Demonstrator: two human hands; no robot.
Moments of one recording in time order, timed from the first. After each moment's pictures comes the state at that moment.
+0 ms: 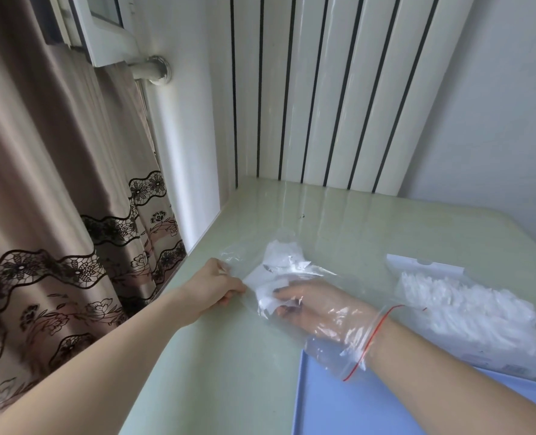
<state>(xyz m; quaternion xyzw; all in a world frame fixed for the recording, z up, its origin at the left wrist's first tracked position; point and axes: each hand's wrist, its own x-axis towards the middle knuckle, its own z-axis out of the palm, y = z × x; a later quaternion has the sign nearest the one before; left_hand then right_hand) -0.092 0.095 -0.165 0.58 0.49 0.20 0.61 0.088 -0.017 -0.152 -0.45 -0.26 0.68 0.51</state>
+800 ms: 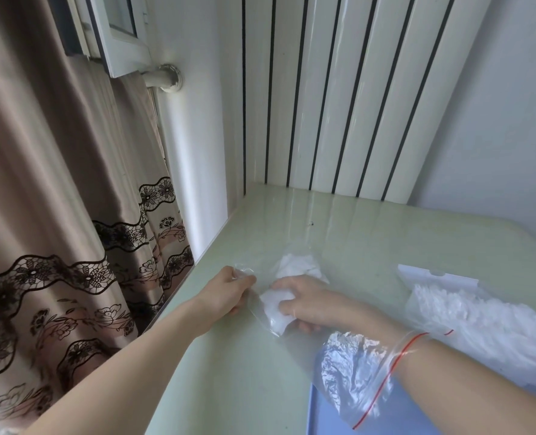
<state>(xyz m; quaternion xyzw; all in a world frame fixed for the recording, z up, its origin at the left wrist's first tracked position) -0.085 0.093 -0.164 0.63 0.47 0.24 0.57 0.086 0.003 -0.134 -0.72 -0.56 0.37 0.18</state>
